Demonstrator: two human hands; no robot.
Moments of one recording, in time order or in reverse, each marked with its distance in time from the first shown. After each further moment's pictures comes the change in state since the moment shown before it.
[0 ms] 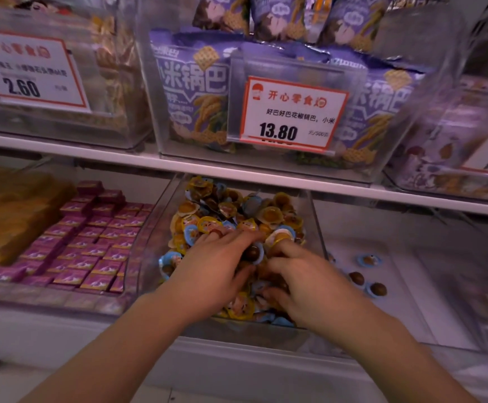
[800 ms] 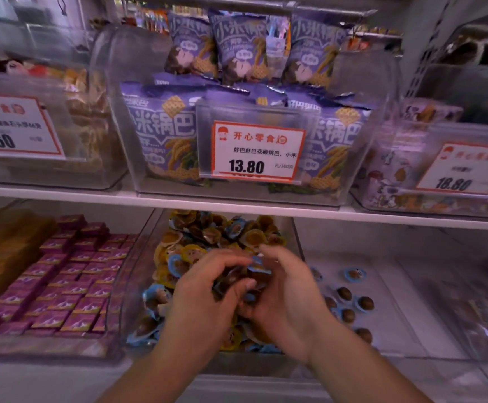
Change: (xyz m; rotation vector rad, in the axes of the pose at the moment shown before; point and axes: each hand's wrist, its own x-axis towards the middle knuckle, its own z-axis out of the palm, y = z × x) left_hand -0.006 0.034 -0.004 -0.568 0.456 -0.037; right_hand 0.015 -0.029 -0.006 2.150 0.032 0.501
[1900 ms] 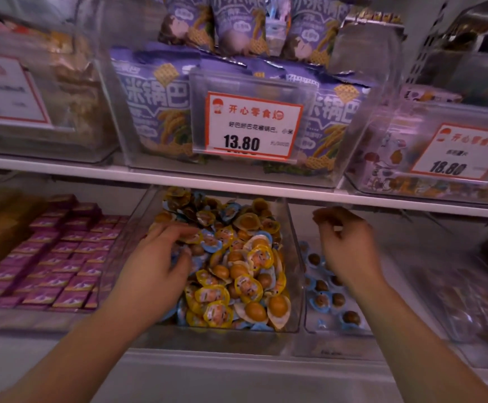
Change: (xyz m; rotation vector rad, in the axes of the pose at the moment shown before) left_hand 0.008 -0.032 -0.044 0.366 -0.167 -0.188; right_hand 0.010 -0.073 -0.099 -1.391 0.705 -0.813
